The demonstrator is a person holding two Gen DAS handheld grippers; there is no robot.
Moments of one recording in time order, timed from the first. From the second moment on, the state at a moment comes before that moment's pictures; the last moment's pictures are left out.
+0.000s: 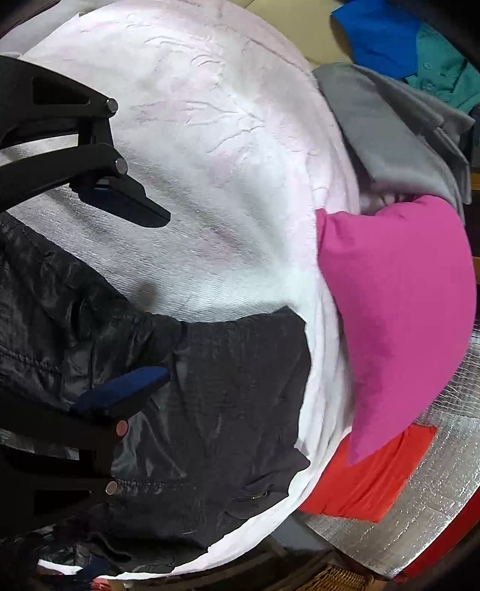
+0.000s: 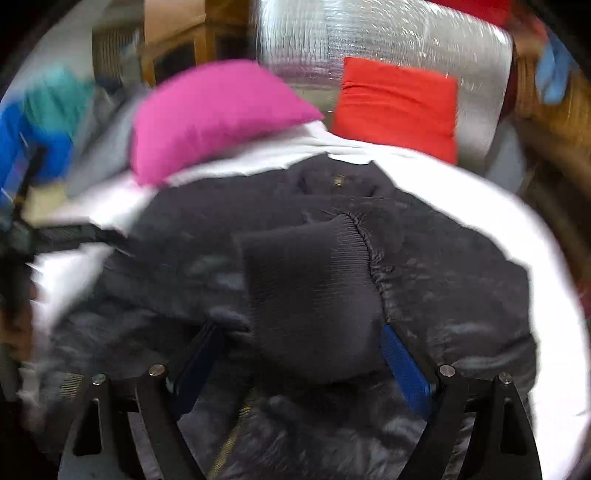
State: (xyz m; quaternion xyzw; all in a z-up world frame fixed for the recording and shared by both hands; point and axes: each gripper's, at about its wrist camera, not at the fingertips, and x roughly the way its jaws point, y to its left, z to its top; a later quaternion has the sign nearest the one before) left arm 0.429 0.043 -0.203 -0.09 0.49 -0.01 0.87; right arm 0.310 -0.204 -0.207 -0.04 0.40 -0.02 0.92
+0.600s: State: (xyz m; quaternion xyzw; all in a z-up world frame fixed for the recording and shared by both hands) left arm 0.428 0.041 -0.197 -0.15 0.48 -0.08 0.86; right arm 0.269 -0.496 -0.239 0.49 0.31 -0.13 0.80
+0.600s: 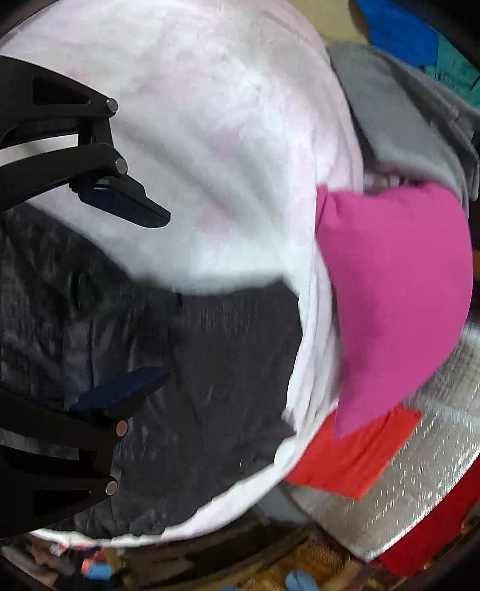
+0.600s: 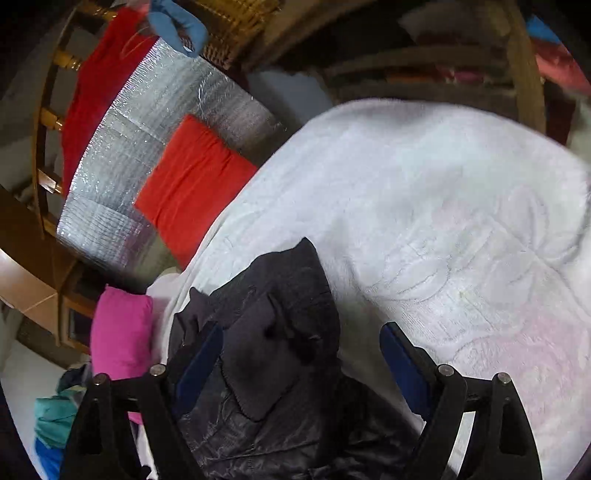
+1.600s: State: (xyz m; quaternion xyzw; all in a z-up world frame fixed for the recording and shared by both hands) left arm 0.442 -0.007 -0.215 -0.07 0.52 -0.09 0.85; right arm 0.299 -0.450 -0.241 0.39 0.40 -0.10 0.82
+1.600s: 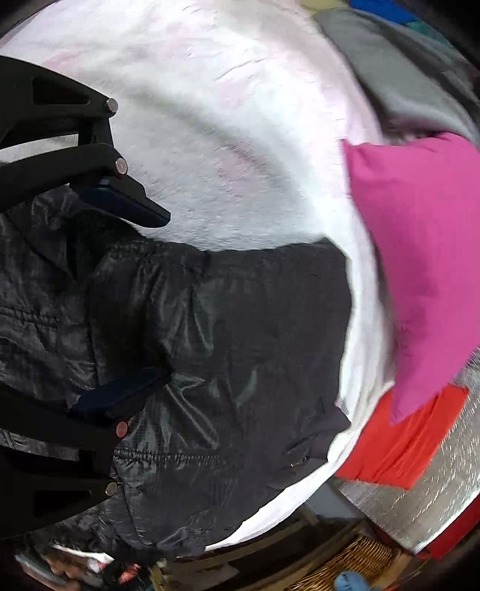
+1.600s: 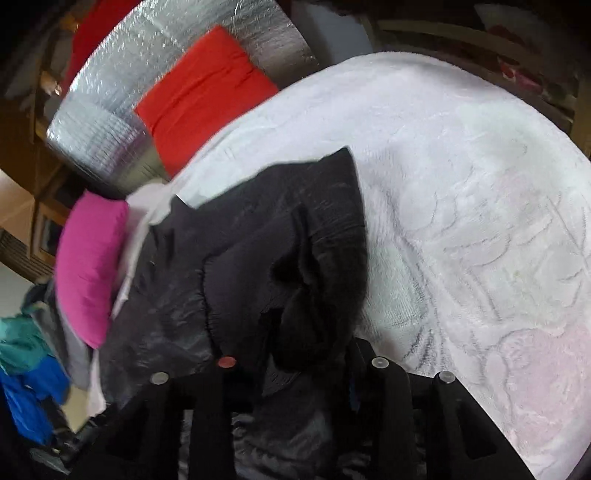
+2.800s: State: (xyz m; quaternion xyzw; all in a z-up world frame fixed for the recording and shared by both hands) left arm 0.374 0.020 -0.180 0.00 0.47 -0.10 0.88; right arm 0.224 -0.403 -0.201 0.30 0.33 -0.18 0.88
